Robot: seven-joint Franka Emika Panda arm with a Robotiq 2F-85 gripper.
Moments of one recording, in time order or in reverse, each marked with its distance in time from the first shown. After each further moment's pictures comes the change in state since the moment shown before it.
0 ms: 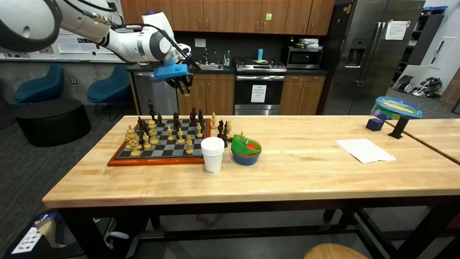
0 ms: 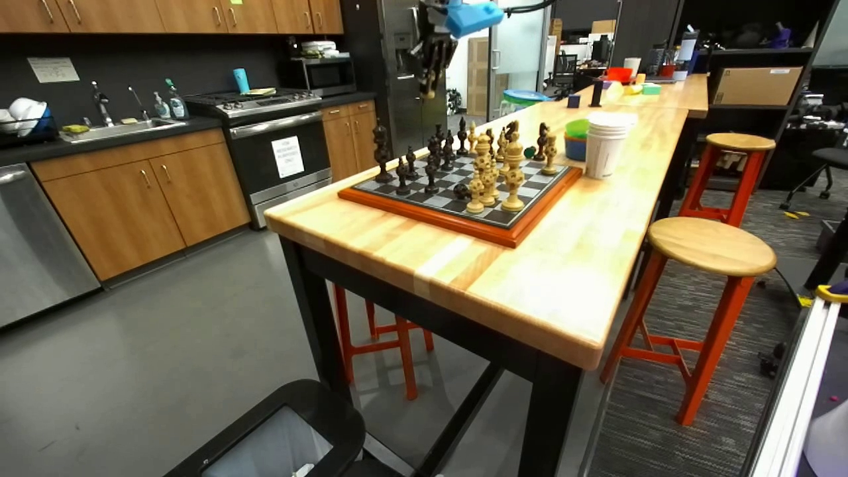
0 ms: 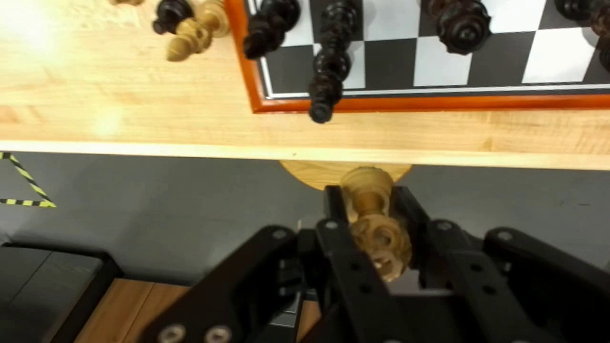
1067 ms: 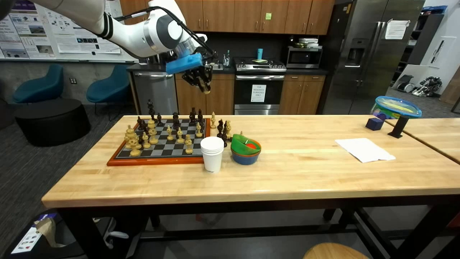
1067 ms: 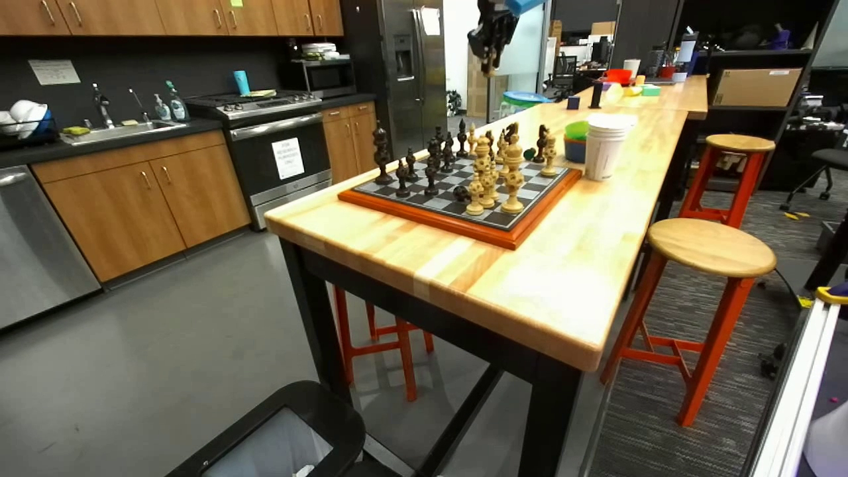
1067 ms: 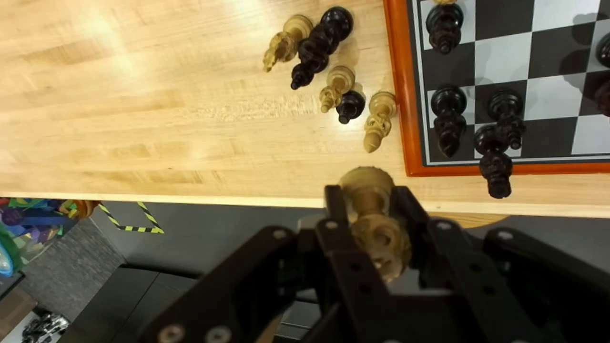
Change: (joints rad) arm -0.039 -0.159 -0.111 -0.154 -0.144 -0.004 0.075
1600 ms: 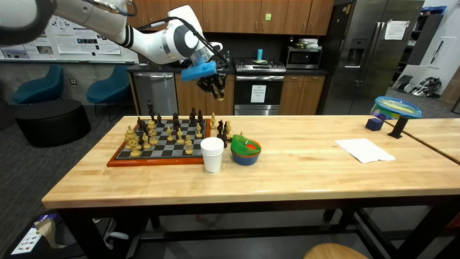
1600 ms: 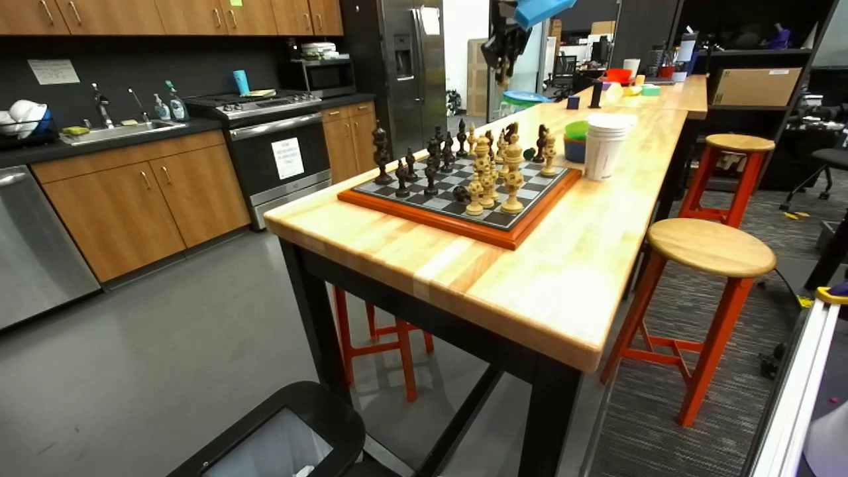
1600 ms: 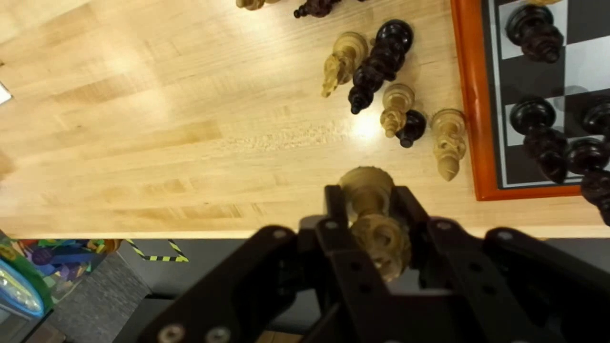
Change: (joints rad) arm -0.070 0.121 -0.010 0.122 0.027 -0.030 -0.002
